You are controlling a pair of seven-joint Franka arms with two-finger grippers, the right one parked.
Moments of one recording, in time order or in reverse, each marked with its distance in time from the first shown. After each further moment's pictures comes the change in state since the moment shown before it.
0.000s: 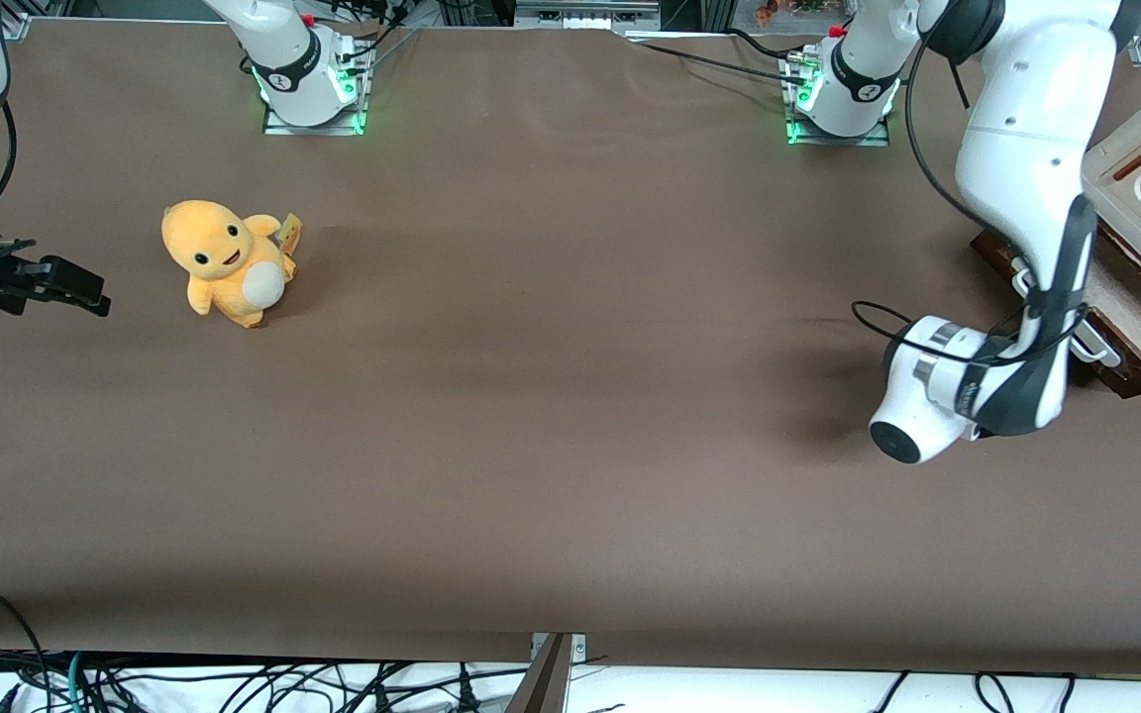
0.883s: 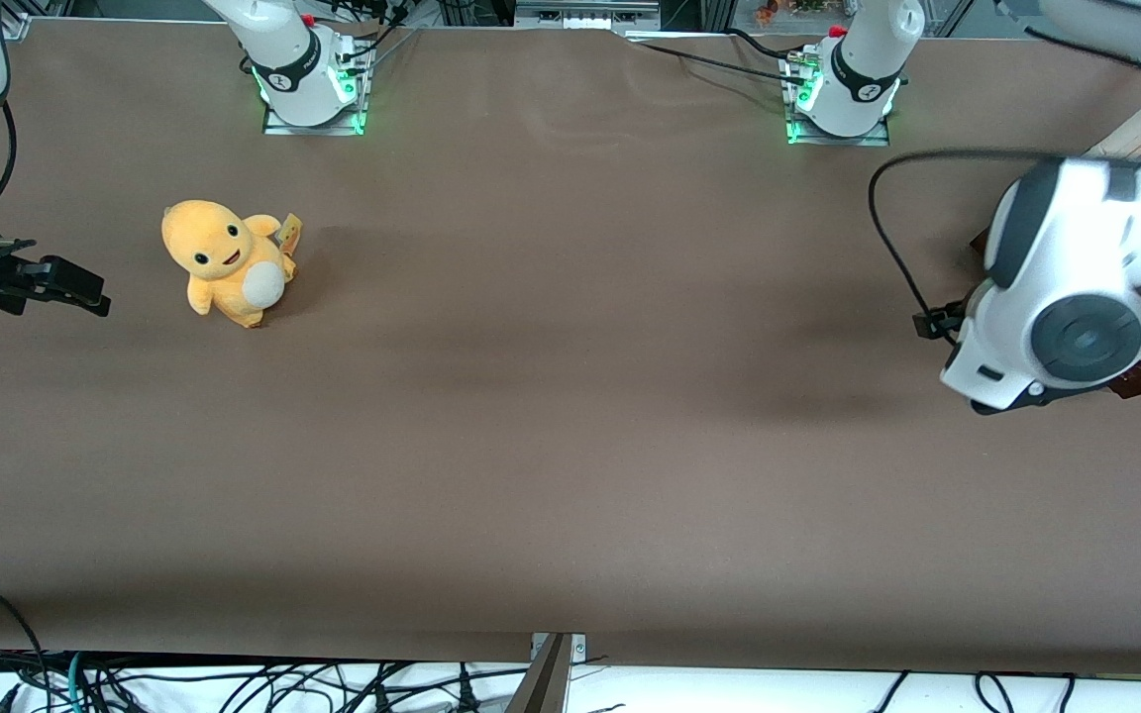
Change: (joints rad) arm 0.004 -0.312 -0.088 0.216 -0.572 -0.001 0.261
